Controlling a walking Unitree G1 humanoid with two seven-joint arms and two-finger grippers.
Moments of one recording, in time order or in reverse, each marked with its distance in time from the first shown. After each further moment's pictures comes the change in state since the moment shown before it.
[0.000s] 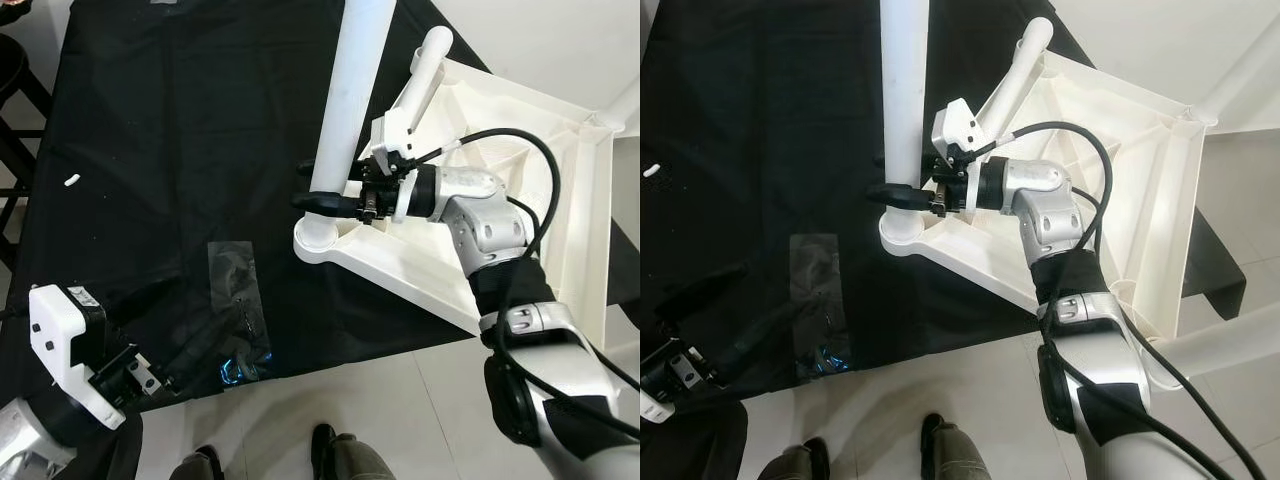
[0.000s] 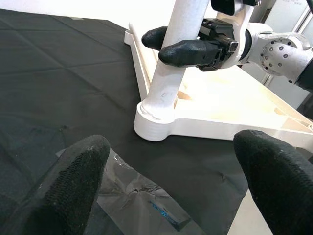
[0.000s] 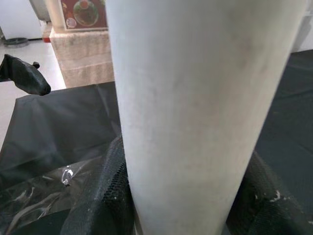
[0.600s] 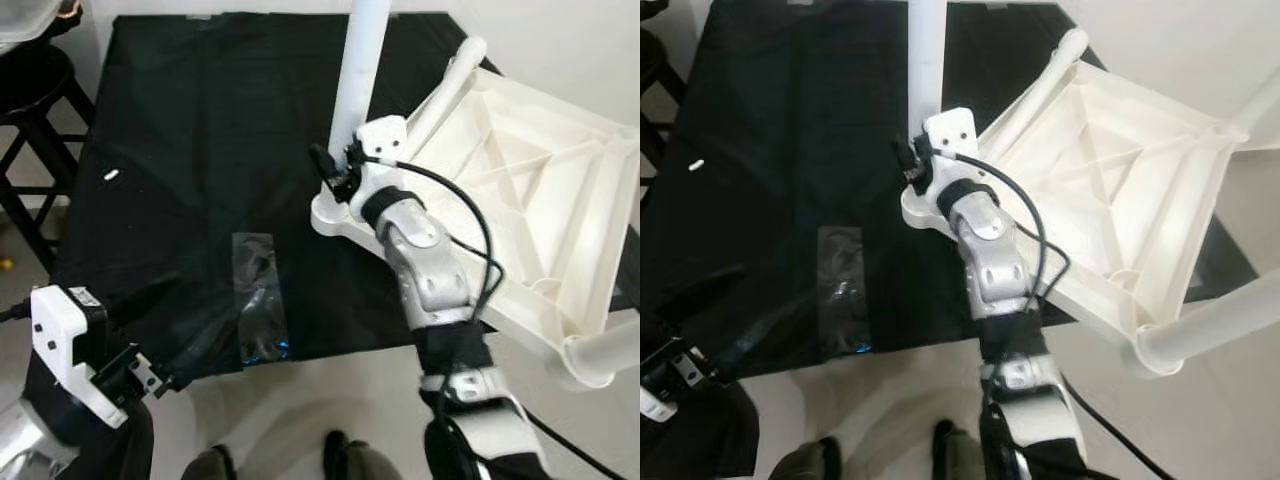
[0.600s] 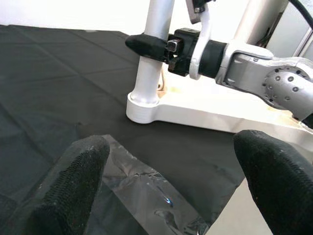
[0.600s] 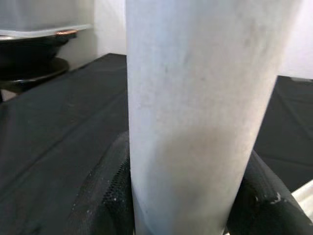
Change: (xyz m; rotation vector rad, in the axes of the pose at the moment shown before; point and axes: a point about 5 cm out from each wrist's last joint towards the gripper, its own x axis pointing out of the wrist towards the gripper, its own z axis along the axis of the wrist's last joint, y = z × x) left arm 0.004 0.004 0.001 0.015 -0.008 0.001; right arm 0.038 0.005 -0.019 0.080 0.015 -0.984
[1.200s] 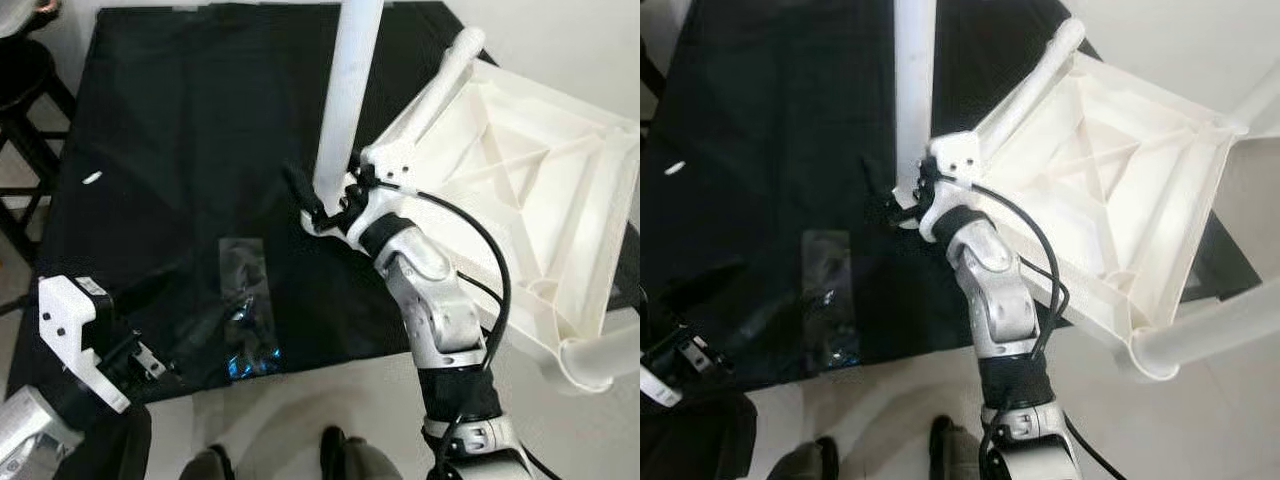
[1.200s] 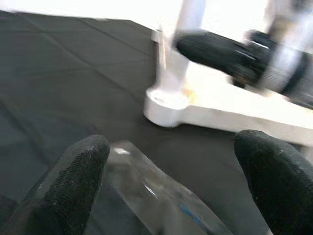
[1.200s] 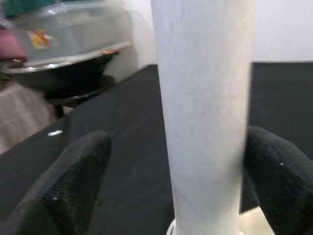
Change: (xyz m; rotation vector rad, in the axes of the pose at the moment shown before) left arm 0.004 0.014 -0.004 0.024 0.000 0.087; right arm -0.058 0.026 0.002 0.167 -0.106 0.271
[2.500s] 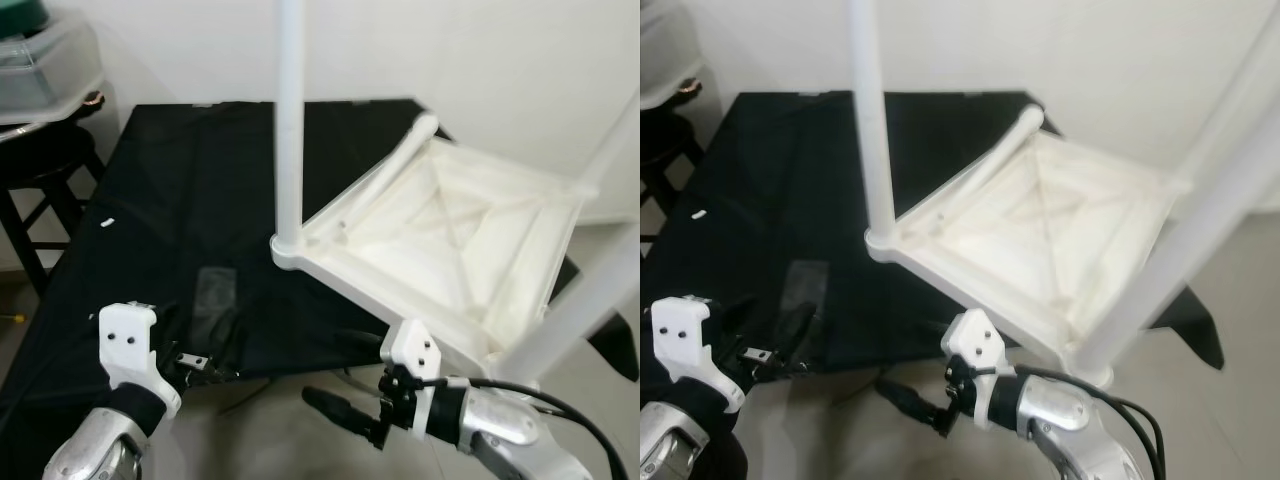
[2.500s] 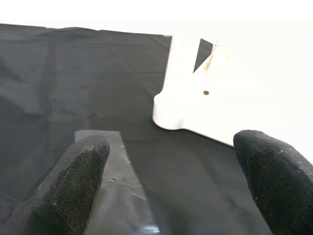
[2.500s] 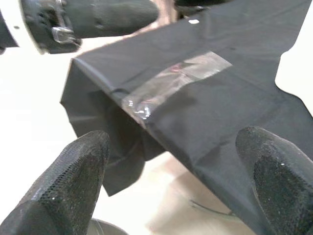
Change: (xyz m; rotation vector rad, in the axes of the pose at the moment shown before) left arm 0.008 -0.015 -0.049 -0.077 0.142 0.319; right arm -0.134 0.045 -0.060 0.130 0.450 0.398
